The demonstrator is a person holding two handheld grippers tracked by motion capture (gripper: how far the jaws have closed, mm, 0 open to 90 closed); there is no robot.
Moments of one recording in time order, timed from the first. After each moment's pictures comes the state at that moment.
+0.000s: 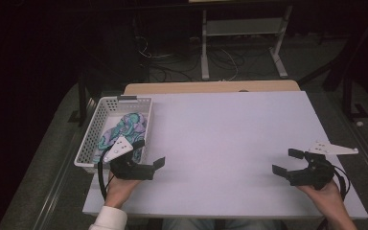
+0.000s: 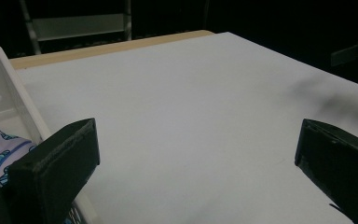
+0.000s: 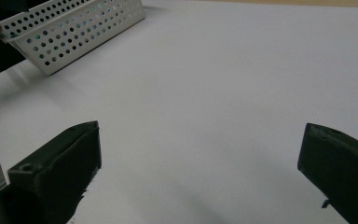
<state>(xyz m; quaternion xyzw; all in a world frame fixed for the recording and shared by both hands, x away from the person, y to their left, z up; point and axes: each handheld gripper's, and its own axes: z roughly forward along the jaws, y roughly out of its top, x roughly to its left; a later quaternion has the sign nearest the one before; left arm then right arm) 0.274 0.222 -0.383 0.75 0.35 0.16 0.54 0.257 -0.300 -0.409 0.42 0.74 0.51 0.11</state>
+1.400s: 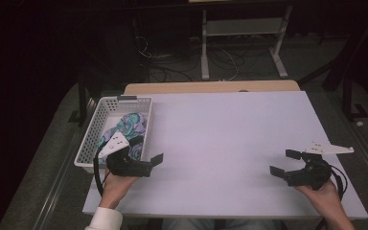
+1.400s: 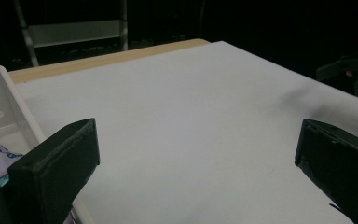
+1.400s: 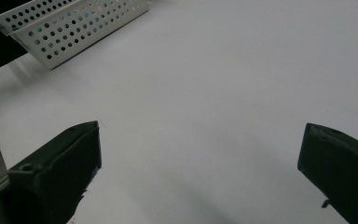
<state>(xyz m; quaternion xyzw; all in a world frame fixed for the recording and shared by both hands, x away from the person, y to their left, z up) 0.275 0.226 -0.360 0.74 0.35 0.16 0.55 0.258 -0.295 -0.410 0.42 0.75 0.50 0.10</state>
